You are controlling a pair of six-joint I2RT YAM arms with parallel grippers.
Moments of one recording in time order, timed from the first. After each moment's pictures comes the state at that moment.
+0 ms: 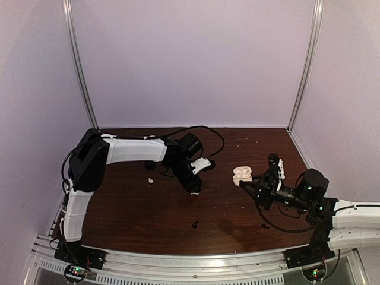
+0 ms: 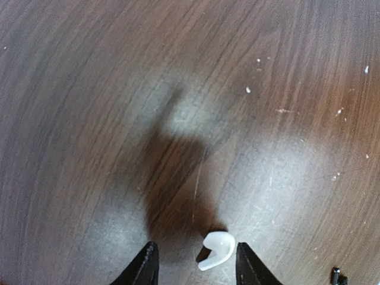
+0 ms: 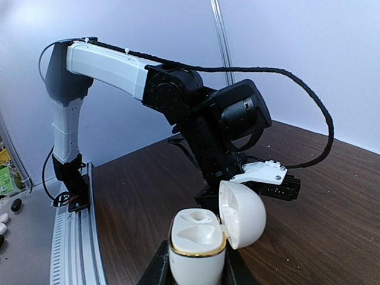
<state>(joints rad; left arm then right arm) -0.87 2.21 1.72 -0.68 0.19 0.20 0.84 0.79 0.23 0.59 -0.23 0.22</state>
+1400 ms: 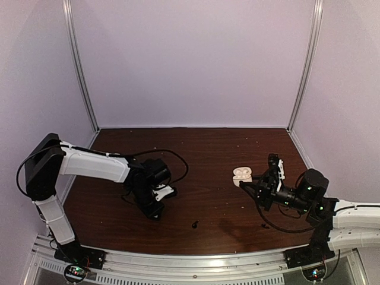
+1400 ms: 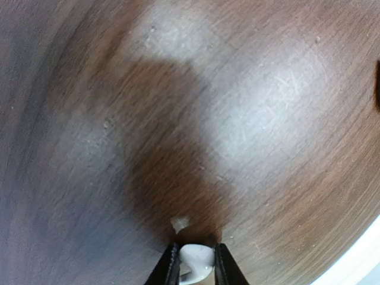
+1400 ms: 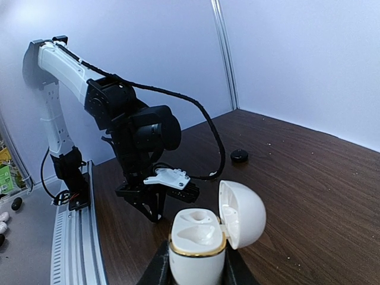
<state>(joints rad) -0.90 1.78 1.07 -0.74 0.14 -0.09 0.84 0.79 0.23 0.57 -0.24 0.22</state>
